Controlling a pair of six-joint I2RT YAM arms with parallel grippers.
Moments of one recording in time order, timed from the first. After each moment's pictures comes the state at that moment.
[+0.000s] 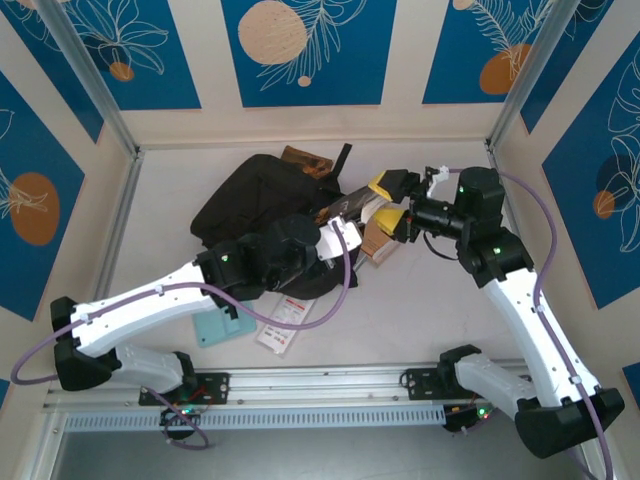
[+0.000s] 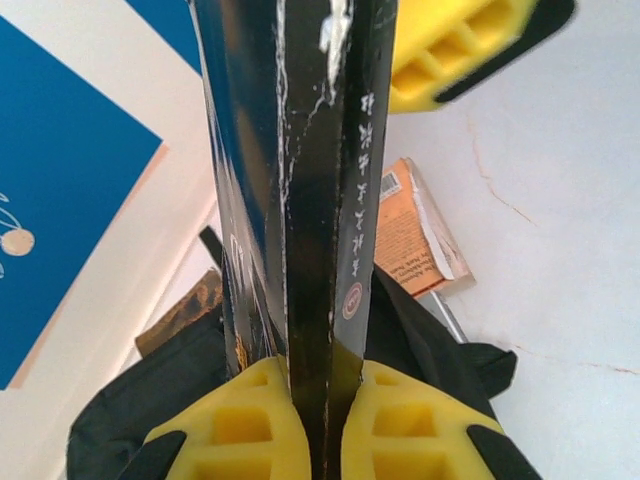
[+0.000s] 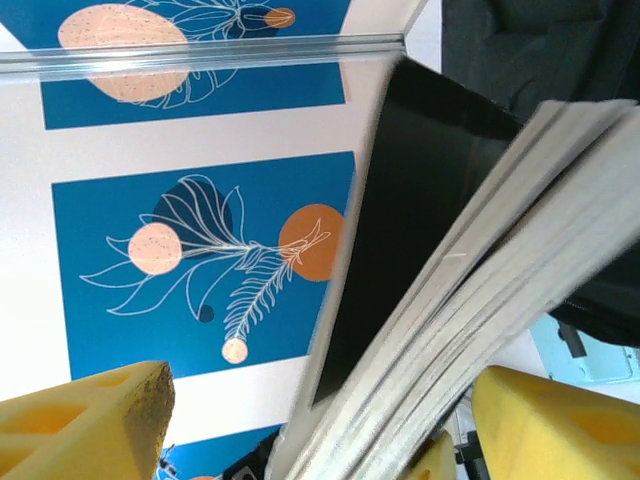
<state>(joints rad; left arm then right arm) -1.18 1.30 1.36 -0.56 -0.43 0.38 0.30 0.98 1.12 -0.41 -0.71 1.42</state>
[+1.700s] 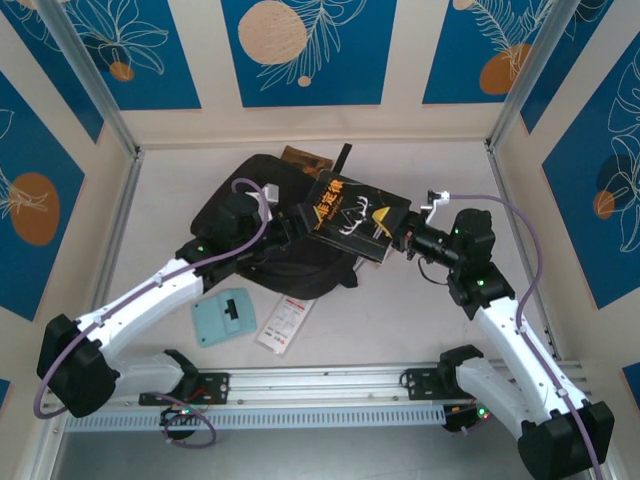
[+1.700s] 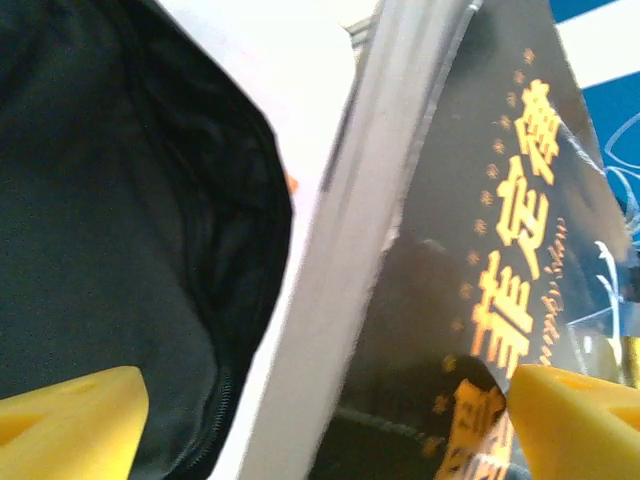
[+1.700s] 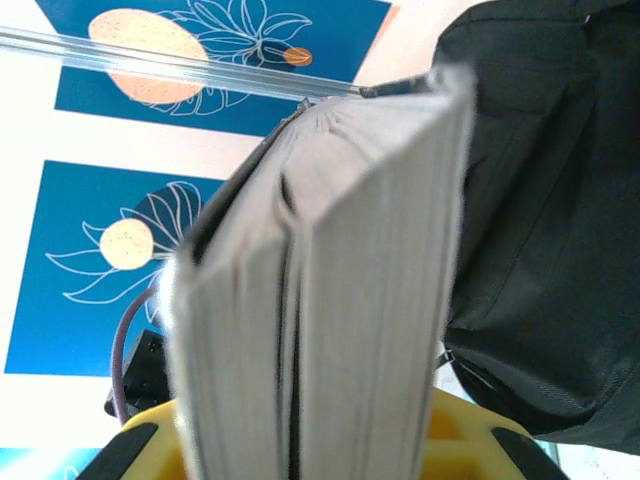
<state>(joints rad) -0.67 1.23 0.94 -0.09 0.26 -1.05 0.28 0.82 0.68 0.02 -0.66 1.33</state>
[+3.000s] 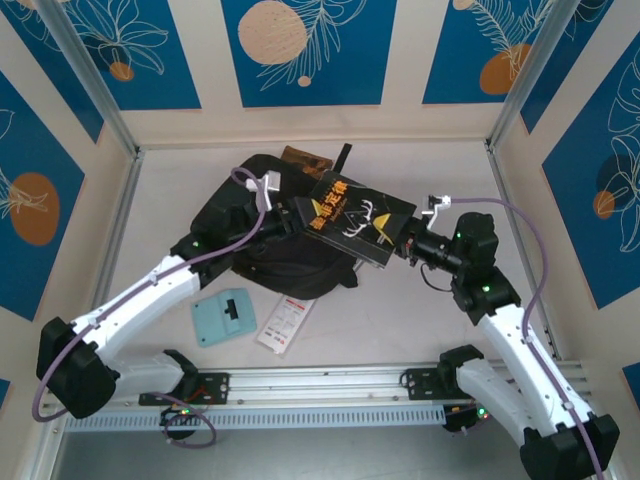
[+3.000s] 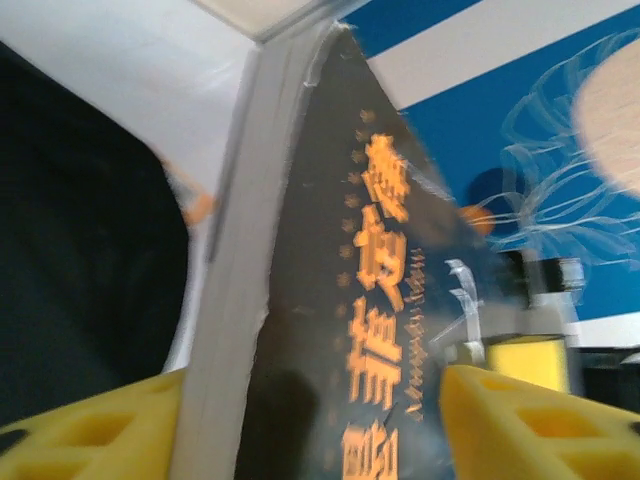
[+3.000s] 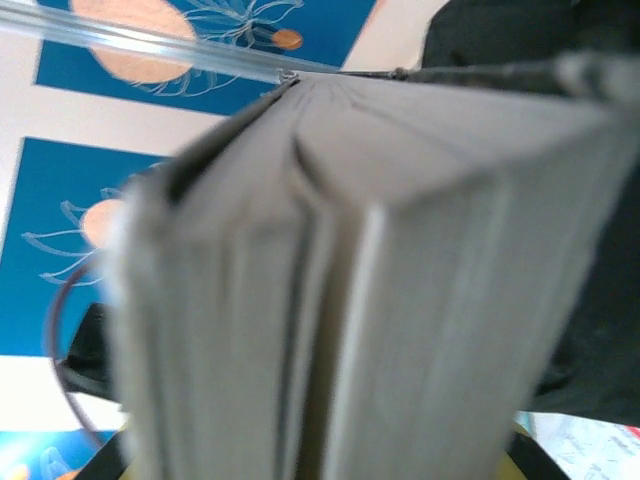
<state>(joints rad) -0.66 1.22 1.04 -0.13 0.32 -0.93 0.28 0.75 0.73 -0.17 -0.62 1.22</state>
